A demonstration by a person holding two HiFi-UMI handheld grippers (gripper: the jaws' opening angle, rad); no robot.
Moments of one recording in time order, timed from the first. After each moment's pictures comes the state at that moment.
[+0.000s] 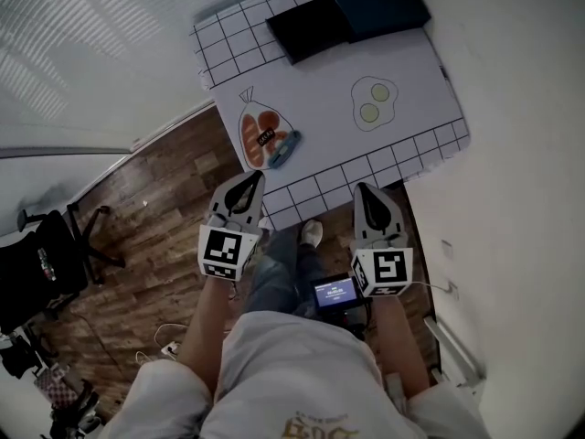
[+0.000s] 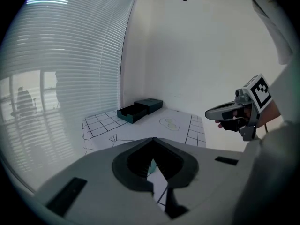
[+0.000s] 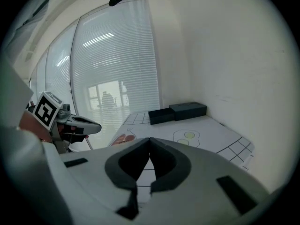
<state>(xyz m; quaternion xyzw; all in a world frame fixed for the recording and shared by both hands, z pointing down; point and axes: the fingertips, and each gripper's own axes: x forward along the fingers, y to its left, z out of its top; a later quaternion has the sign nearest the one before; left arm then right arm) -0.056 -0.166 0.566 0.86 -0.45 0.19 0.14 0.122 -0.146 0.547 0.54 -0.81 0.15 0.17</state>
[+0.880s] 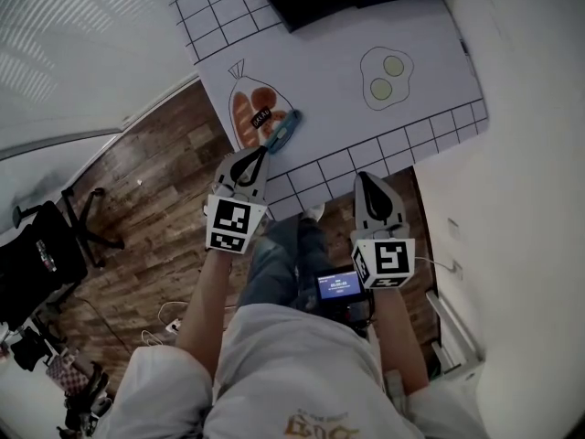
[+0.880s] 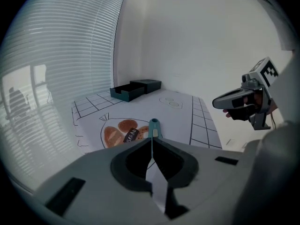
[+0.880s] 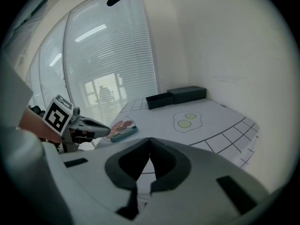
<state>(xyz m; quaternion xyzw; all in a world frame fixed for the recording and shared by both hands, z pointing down) -0.046 -0.184 0.655 0.86 -0.41 0.27 0.17 0.121 -0.143 0.608 0.54 -0.79 0.21 0.20</state>
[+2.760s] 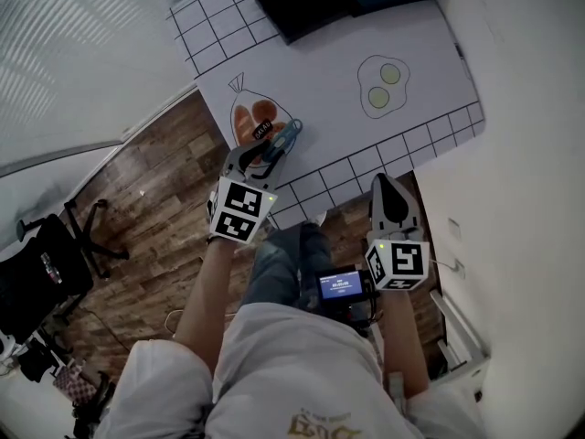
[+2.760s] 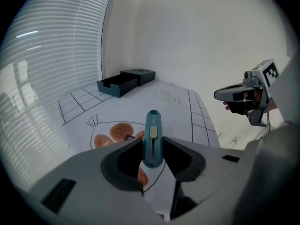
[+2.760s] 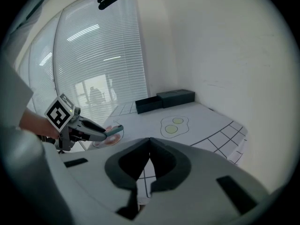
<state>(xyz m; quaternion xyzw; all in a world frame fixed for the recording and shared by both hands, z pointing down) -0.028 -0.208 0.661 0.86 -0.34 0.33 0.20 0.152 -0.157 0.594 0.59 -0.76 0.21 0.19</state>
